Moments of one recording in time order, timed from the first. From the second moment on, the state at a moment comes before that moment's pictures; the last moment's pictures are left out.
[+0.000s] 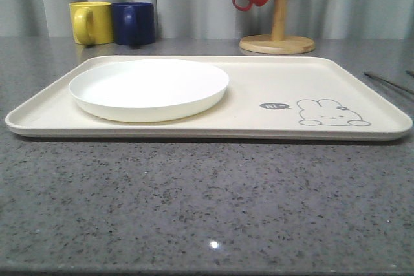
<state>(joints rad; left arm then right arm) -0.21 0.38 -0.35 -0.35 0.12 0.36 0.03 -0.01 0.03 -0.05 -0.03 0.16</state>
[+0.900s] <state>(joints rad) -0.21 0.38 -0.35 -0.35 0.12 0.36 0.03 0.75 -0.79 0.06 0.71 0.16</state>
